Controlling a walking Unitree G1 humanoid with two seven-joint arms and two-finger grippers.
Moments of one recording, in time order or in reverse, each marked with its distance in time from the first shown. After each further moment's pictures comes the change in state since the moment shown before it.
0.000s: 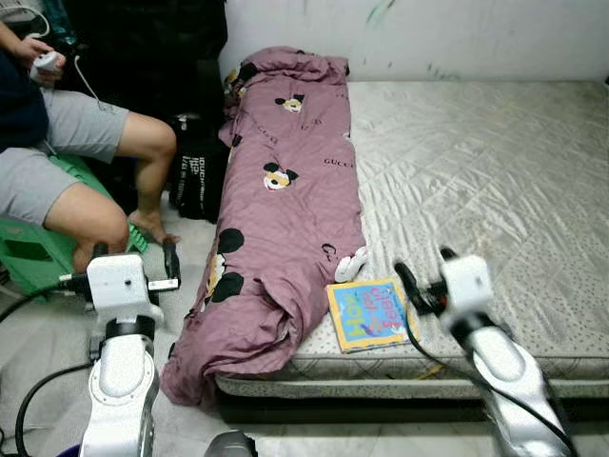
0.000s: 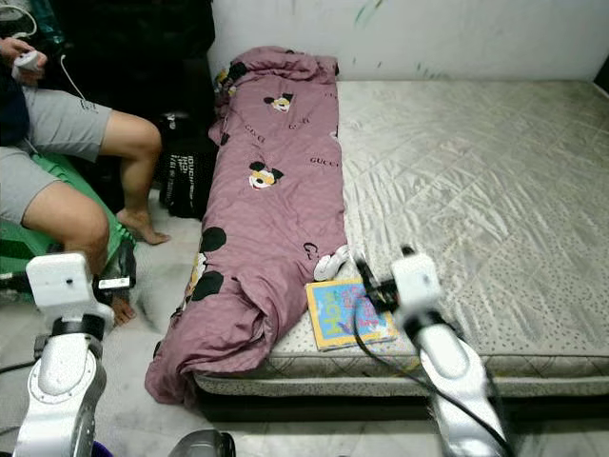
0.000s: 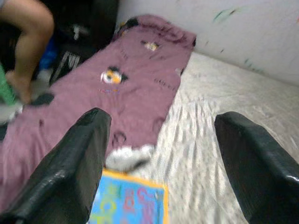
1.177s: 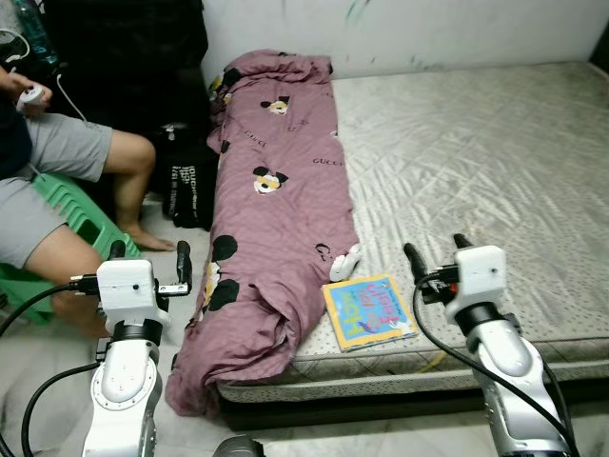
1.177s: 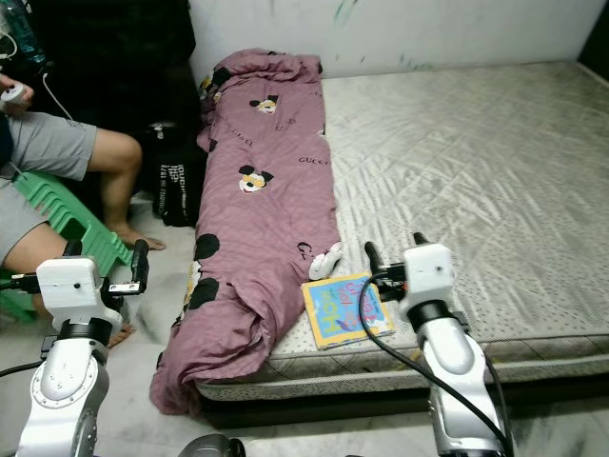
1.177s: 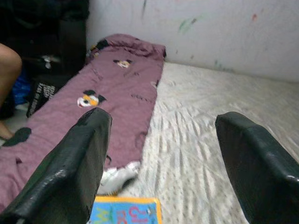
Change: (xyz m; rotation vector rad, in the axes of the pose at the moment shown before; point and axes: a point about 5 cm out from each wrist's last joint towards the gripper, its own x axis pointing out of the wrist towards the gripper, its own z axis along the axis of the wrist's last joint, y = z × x) left arm -0.006 -0.007 -0.005 -0.013 0.012 -0.063; right arm 0.015 0.002 0.020 0.107 -0.078 -0.104
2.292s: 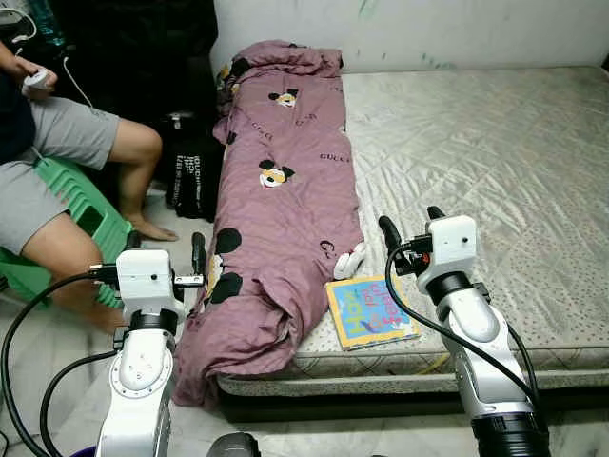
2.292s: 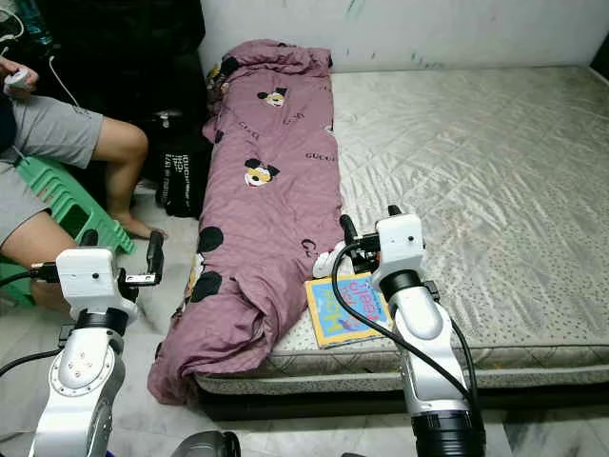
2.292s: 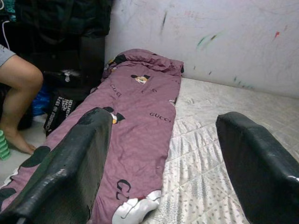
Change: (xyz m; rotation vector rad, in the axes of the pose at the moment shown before) left arm 0.008 -0.016 0.007 -0.012 -0.024 -0.031; right arm 0.035 0.023 0.026 0.014 -0.083 0.029
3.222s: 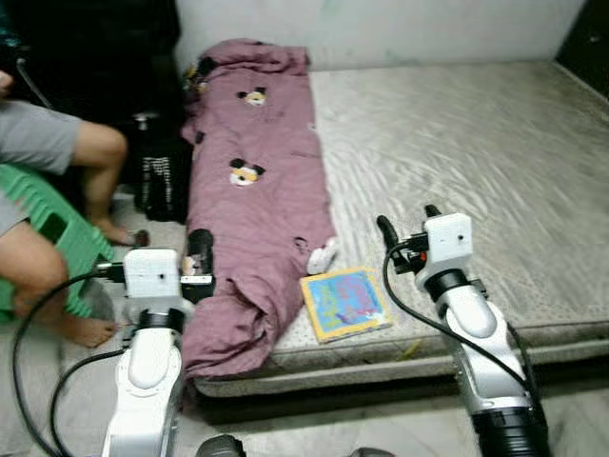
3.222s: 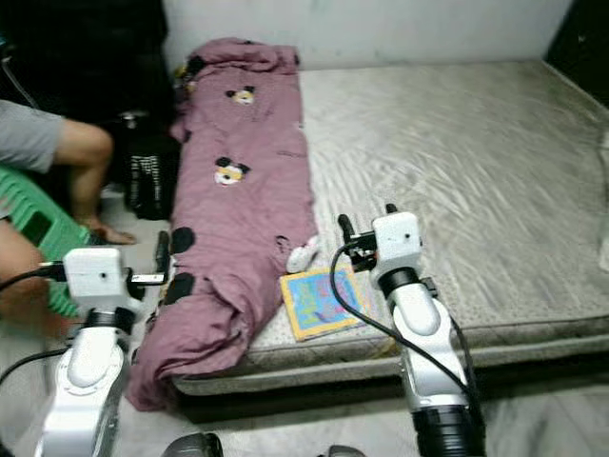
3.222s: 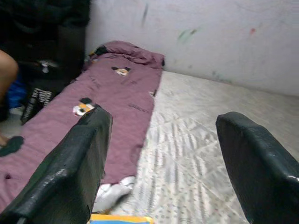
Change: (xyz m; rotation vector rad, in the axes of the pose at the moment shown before) left arm 0.000 -0.008 0.001 -0.020 -0.001 -0.020; right arm 0.004 0.000 0.000 -0.018 0.007 0.013
